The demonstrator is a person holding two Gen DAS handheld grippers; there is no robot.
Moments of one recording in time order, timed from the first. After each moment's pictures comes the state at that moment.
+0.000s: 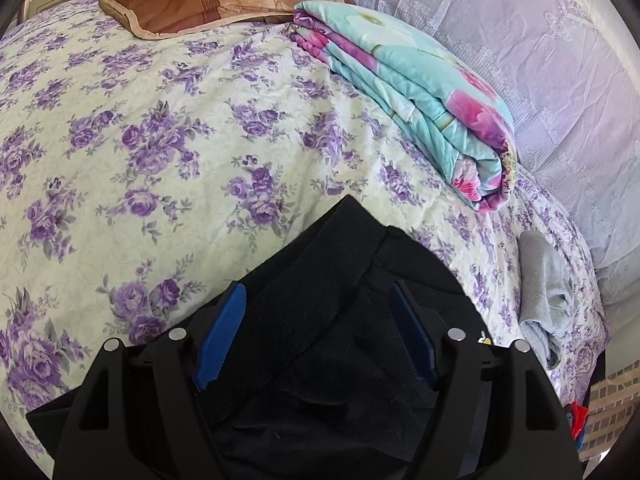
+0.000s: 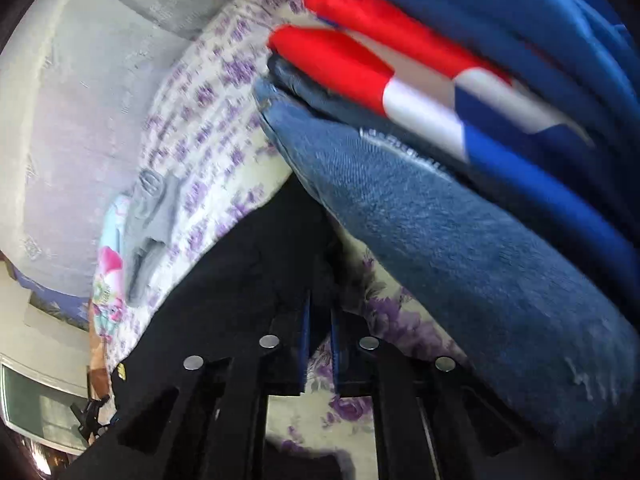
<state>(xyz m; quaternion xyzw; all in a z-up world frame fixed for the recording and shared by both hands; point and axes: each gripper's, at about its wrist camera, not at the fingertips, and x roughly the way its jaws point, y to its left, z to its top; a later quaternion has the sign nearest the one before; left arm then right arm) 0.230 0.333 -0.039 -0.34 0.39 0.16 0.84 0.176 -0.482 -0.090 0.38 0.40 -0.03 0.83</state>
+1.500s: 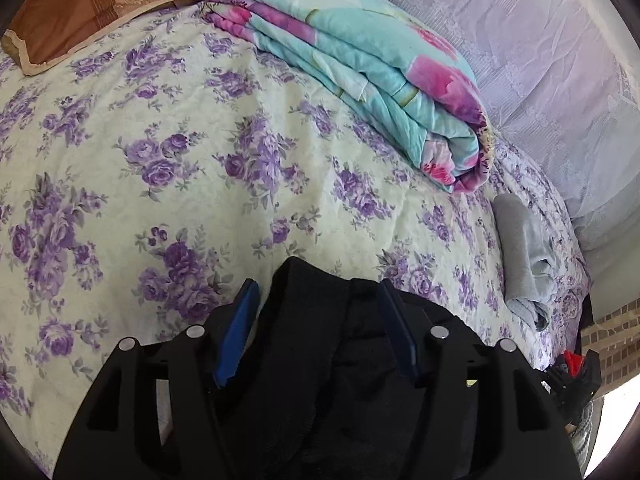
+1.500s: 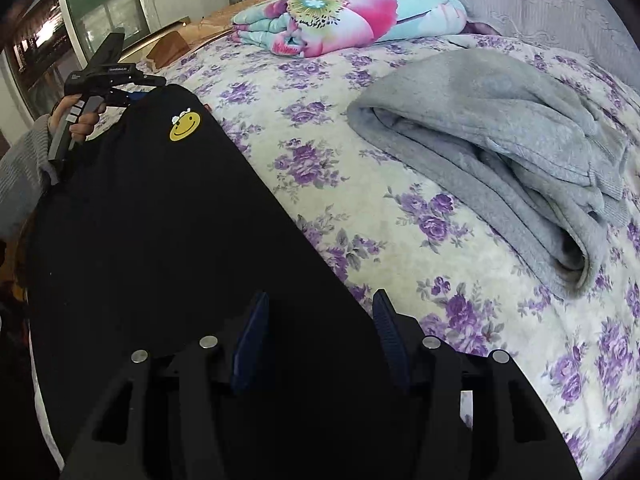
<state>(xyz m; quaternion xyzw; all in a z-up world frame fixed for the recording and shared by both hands) 0.305 0.356 -0.053 -0.30 0.44 0.03 0.85 0.346 -0.123 -0.061 -0.19 0.46 0.37 0.79</state>
